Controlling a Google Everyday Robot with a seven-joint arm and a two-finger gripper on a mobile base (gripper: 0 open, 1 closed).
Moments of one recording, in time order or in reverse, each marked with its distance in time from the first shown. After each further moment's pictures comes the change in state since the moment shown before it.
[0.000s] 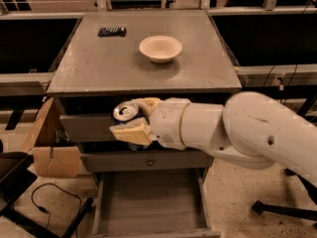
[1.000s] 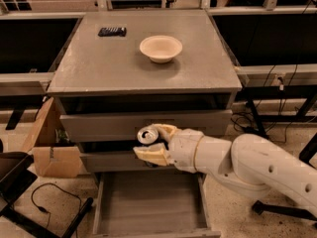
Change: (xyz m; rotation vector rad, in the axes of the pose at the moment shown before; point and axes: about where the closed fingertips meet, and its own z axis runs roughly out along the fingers) arm 0.115 -0.023 0.007 0.042 -0.041 0.048
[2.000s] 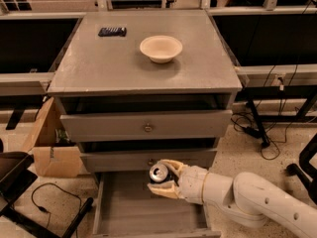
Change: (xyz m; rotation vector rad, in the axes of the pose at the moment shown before) arm 0.144 0.021 0.001 -0.063 0.016 -0.089
